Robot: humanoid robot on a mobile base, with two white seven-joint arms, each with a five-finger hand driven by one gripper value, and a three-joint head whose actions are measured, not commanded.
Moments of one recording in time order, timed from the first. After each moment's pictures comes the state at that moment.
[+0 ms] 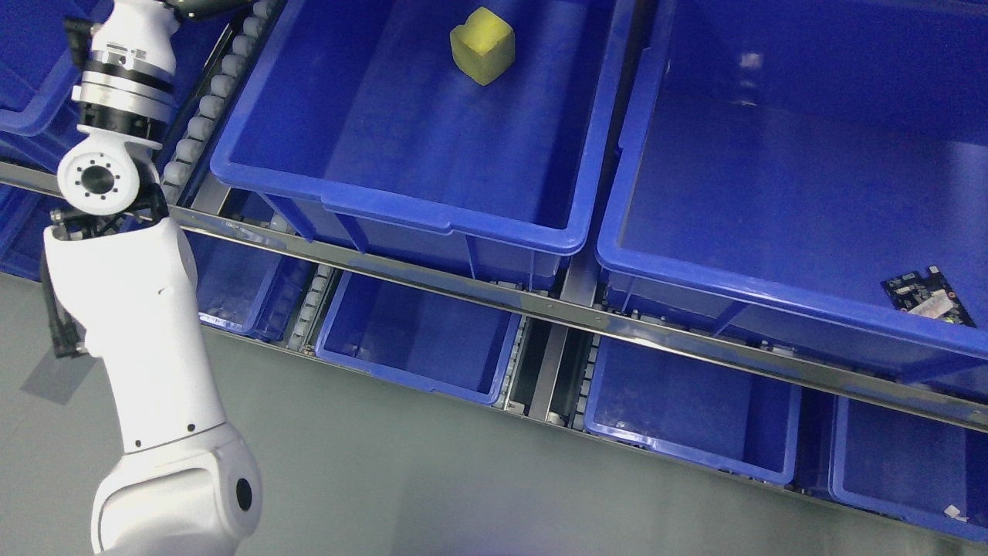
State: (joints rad) left arm -0.73 0.00 0.31 -1.42 -0.21 -0.22 -0.41; right arm 0.00 0.00 -0.09 0.00 0.00 -0.10 -0.03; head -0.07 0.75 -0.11
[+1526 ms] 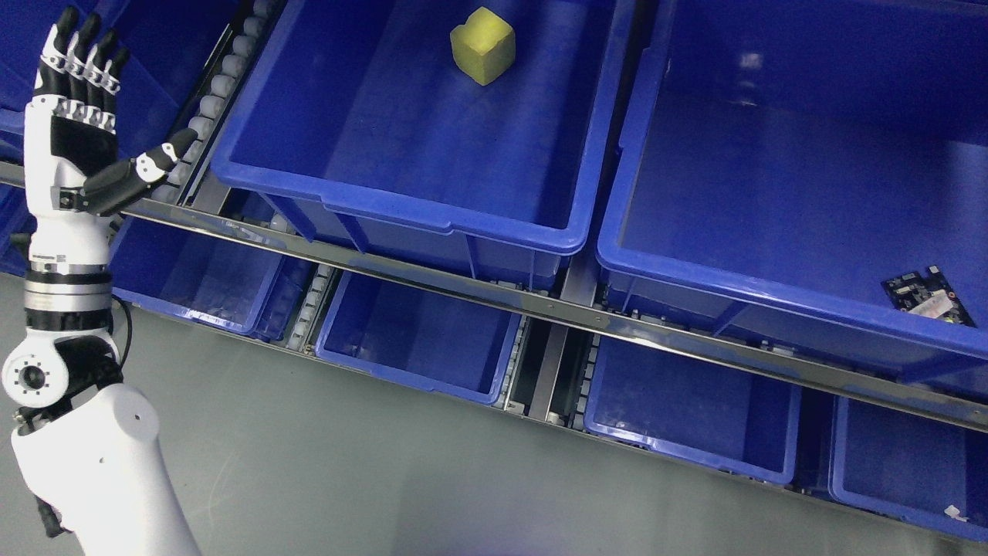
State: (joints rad) left arm -0.36 0.00 0.53 -1.53 0.25 -0.28 -0.69; right arm 0.00 0.00 -0.09 0.00 0.00 -0.10 -0.03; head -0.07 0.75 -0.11
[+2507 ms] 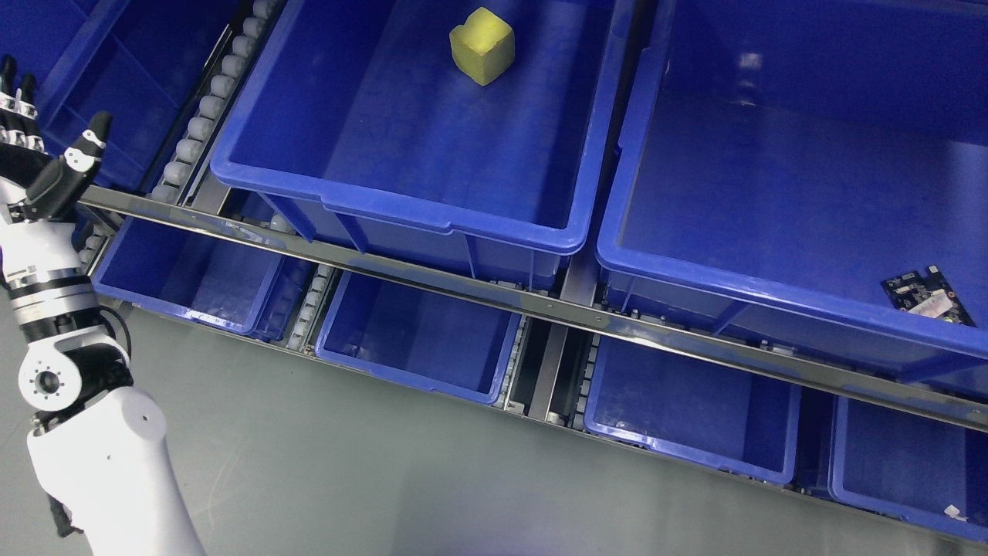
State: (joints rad) left arm -0.38 0.00 0.52 -1.42 0.22 -0.38 -0.28; right arm 0.00 0.00 -0.09 0.00 0.00 -0.10 -0.03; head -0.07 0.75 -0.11
